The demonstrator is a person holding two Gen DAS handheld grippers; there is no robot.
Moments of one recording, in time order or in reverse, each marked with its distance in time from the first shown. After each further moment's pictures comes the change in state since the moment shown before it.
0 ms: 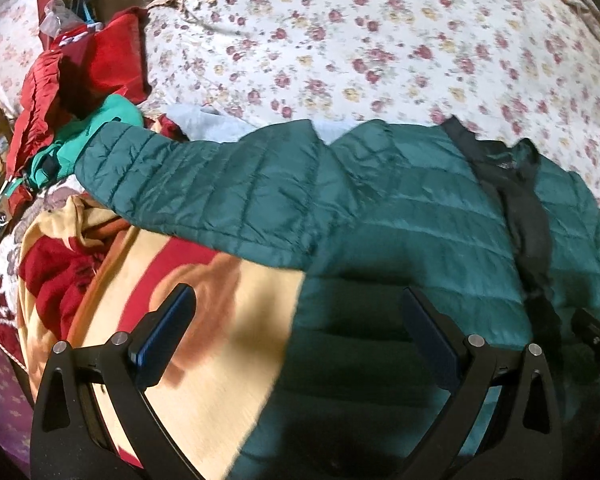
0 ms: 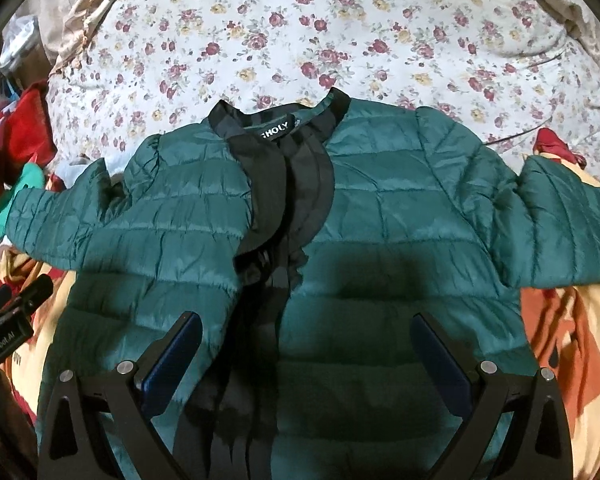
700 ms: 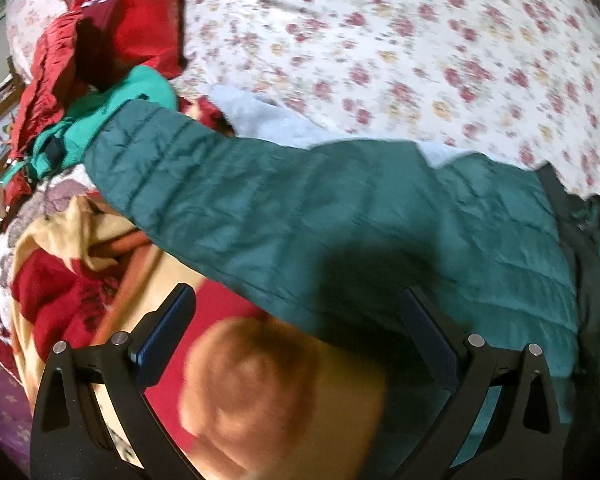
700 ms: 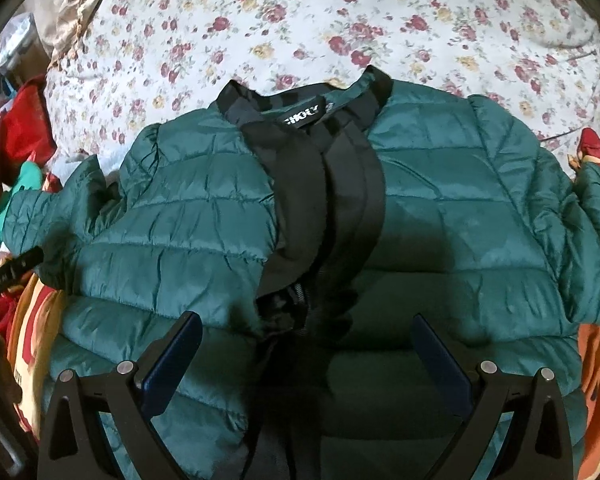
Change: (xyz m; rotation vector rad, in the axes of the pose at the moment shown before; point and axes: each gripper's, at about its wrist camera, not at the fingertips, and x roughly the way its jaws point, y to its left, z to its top) left arm 0.066 0.070 0.047 -0.128 0.041 0.077; right arm 0.052 0.022 0.019 -0.022 0.048 0.056
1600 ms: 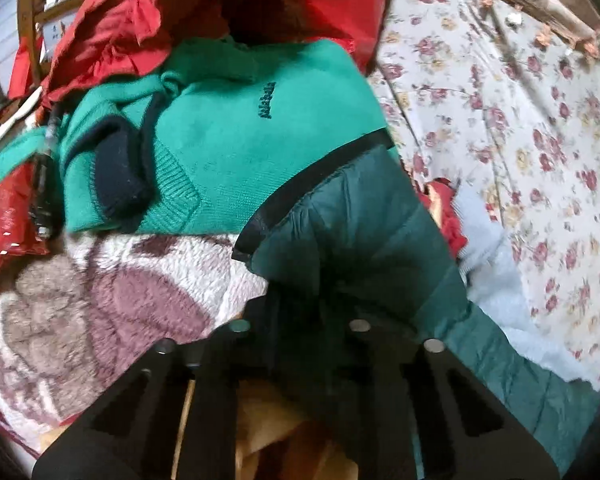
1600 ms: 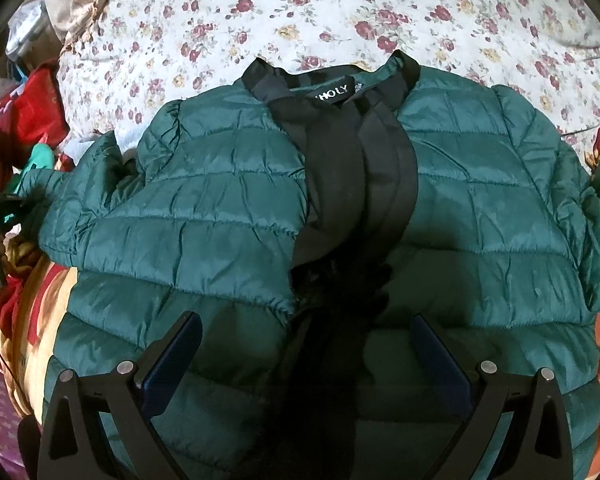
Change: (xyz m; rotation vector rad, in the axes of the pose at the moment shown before) left arm 0.102 0.211 0.103 -0.402 0.030 0.094; right arm 0.003 0.010 -0.010 -0.015 0.034 0.042
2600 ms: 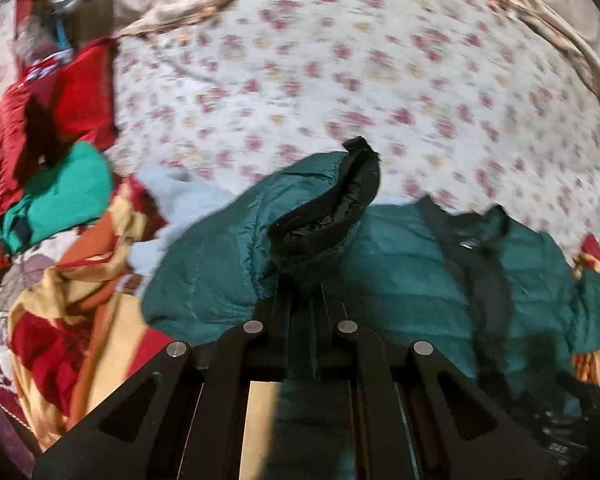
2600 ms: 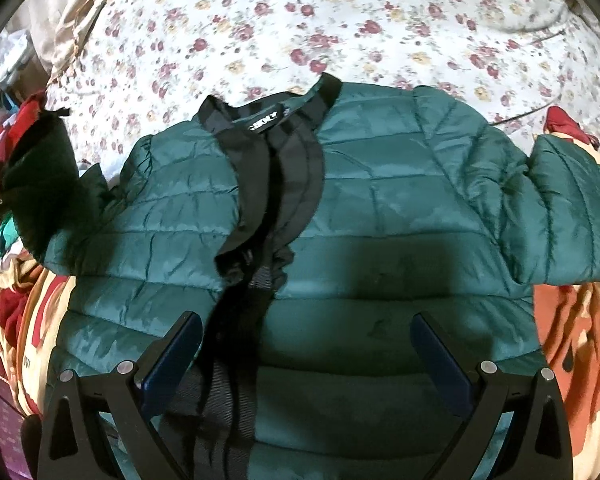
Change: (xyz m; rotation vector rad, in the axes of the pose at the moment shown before) left arm -0.215 -0.211 -0.189 0.546 -0.085 -0.345; right arm -0.048 -0.055 -0.017 0.071 -0.052 -0.045
